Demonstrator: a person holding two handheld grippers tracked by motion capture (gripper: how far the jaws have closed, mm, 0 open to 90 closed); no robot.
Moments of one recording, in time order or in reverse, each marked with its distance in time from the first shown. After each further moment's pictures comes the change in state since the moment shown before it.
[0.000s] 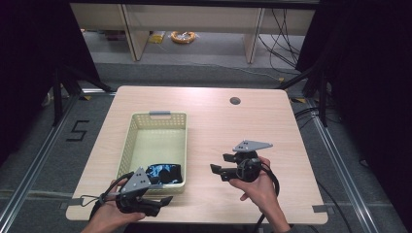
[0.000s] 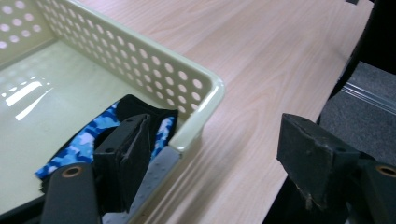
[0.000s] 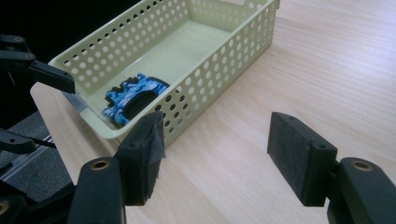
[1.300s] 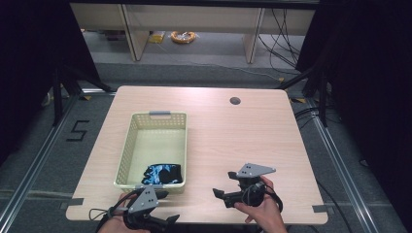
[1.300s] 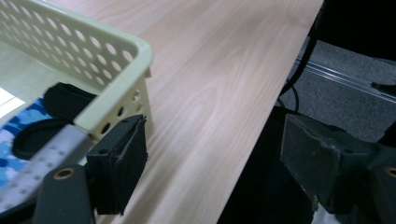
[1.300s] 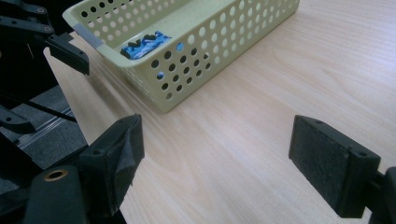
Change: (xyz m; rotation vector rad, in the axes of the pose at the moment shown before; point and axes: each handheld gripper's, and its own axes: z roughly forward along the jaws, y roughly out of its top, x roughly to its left) left arm -0.028 -0.028 0.018 -0.019 -0.098 0.053; right arm 0.007 -0.059 0.000 0.002 0.051 -0.062
